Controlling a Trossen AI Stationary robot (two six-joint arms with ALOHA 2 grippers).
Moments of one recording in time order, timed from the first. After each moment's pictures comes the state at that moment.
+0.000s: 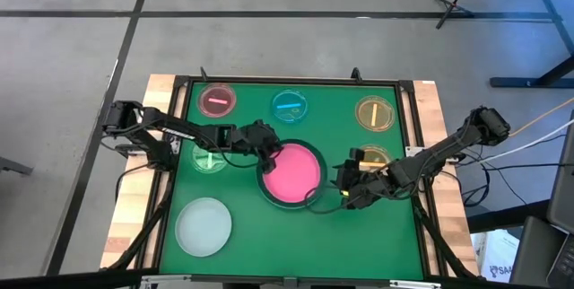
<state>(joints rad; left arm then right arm) 0.04 1.54 0.75 0.17 -0.18 -0.27 0.50 1.36 0.83 -0.46 0.62 0.37</state>
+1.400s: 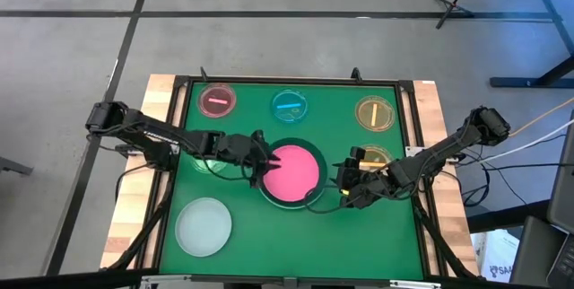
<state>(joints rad) -0.10 1.39 0.75 0.14 -0.12 -0.19 0.50 1.36 0.83 -0.45 0.66 0.36</state>
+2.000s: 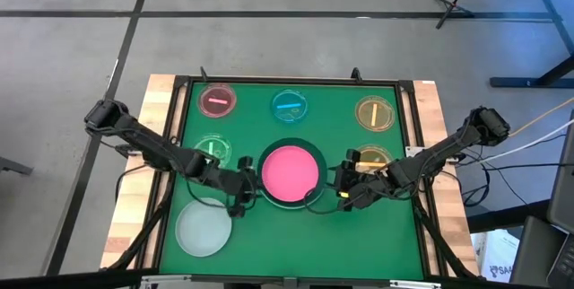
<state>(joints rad) -0.39 1.38 0.82 -0.21 -0.23 -0.29 0.50 1.37 0.83 -0.34 0.61 0.33</state>
